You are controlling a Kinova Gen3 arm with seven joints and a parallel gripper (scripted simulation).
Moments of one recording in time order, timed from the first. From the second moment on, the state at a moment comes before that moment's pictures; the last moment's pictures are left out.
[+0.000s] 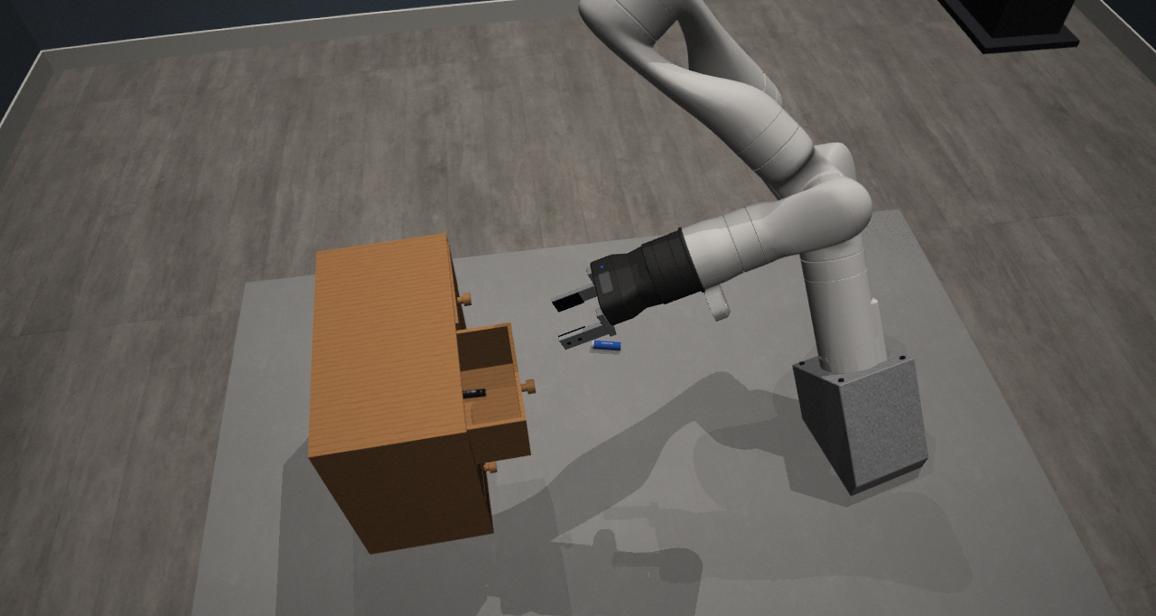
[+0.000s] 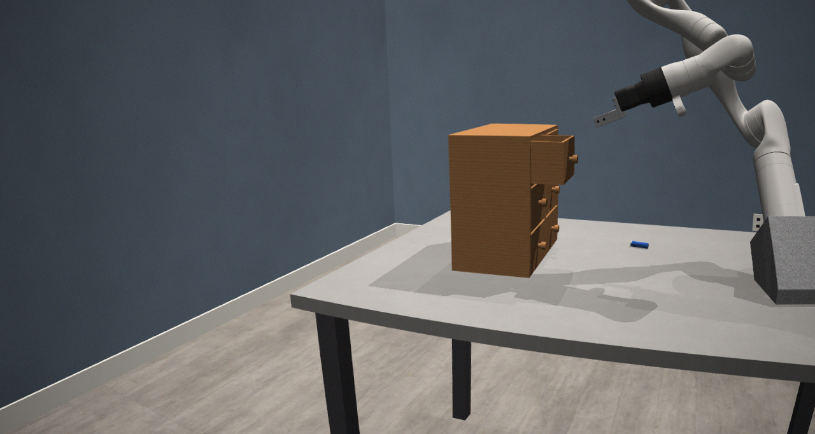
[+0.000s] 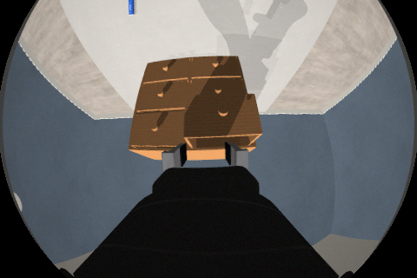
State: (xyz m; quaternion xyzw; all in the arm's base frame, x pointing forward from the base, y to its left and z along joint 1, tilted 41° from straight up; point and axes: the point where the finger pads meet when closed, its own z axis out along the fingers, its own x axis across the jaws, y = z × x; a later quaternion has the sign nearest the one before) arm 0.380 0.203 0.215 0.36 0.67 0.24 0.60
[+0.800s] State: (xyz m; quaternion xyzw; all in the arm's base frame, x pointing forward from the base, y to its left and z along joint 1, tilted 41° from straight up) arm 0.334 0.205 0.210 0.35 0.67 0.25 0.60
